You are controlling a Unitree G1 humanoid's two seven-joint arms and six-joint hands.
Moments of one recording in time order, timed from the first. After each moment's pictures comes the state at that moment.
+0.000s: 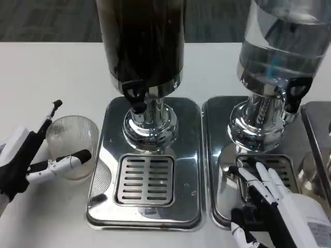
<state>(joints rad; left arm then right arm) -0.40 0.65 -0.22 1.25 0.44 -0.91 0.28 0.68 -0.26 0.24 -0.51 -0.87 -0.11 -0.14</state>
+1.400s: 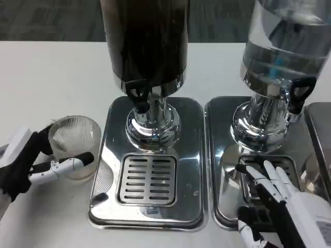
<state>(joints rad) -0.41 0.65 -0.25 1.25 0.44 -0.90 0.30 0.69 -0.27 0.21 -0.52 -0.84 -0.11 -0.14</state>
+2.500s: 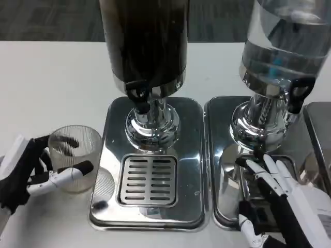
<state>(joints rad) -0.33 0.63 -0.22 1.23 0.44 -0.97 0.37 0.67 -0.27 0.19 -0.55 -0.82 -0.11 -0.11</state>
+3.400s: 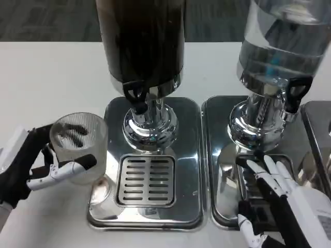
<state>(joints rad) -0.29 0.62 -0.10 1.13 0.40 -1.10 0.26 0.68 -0.25 0.20 -0.55 -0.82 -0.11 -0.11</state>
